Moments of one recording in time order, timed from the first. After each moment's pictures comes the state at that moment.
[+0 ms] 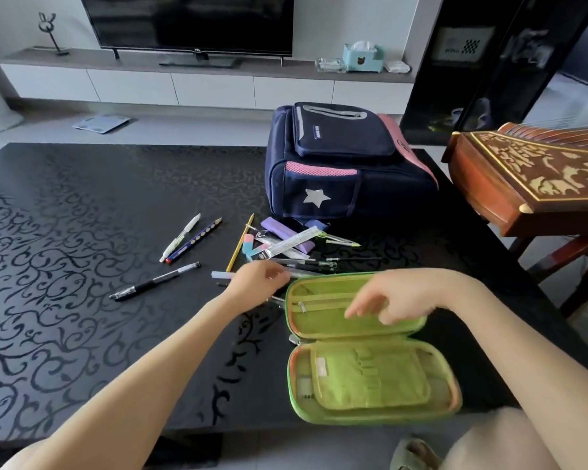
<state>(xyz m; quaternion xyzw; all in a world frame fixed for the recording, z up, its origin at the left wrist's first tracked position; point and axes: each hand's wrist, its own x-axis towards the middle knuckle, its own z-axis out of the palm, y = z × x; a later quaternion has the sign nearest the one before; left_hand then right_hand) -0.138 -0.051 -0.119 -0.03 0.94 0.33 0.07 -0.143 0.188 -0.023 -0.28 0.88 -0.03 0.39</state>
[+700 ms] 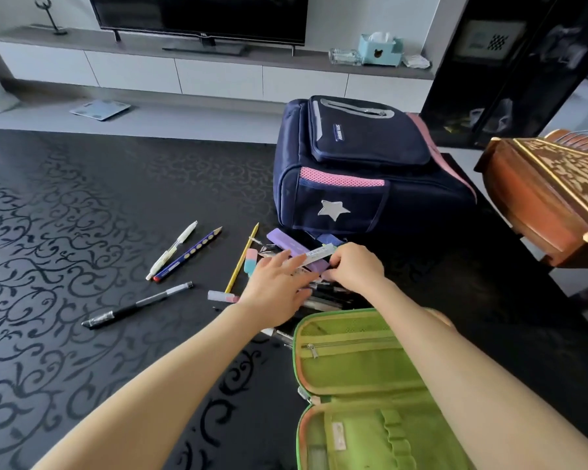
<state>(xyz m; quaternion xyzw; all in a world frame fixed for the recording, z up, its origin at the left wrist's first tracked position) -0.196 -0.051 -0.150 0.16 0.98 0.09 -0.03 -0.261 0.102 -0.122 -0.07 0.98 -0.14 0.13</state>
